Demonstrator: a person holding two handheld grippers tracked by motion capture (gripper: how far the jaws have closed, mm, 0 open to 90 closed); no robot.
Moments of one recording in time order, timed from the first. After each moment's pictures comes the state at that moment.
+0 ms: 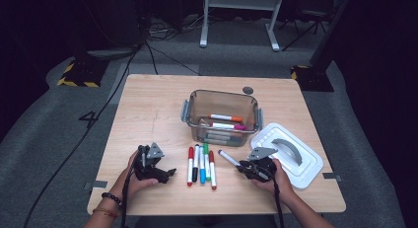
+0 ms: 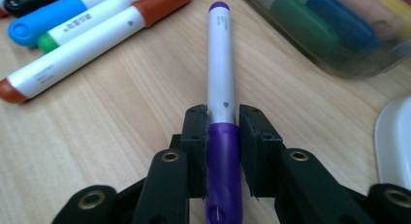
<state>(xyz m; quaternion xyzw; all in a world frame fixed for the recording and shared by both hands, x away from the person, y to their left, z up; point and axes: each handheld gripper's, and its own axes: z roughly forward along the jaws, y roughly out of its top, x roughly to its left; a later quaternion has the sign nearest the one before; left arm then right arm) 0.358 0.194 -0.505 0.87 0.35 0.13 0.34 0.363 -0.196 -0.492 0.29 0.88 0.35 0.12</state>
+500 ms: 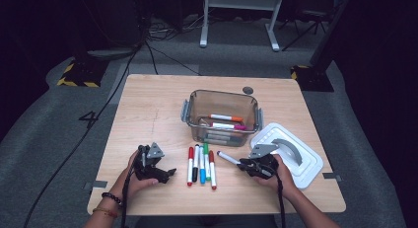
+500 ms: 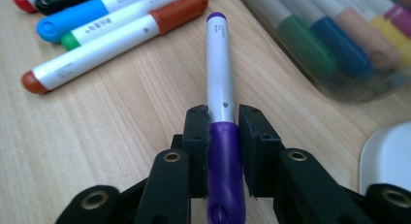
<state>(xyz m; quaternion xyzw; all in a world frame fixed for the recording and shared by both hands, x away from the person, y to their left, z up) 0.358 0.194 -0.505 0.87 0.34 0.13 0.34 0.370 -0.201 -0.480 0.24 0.90 0.36 0.11</state>
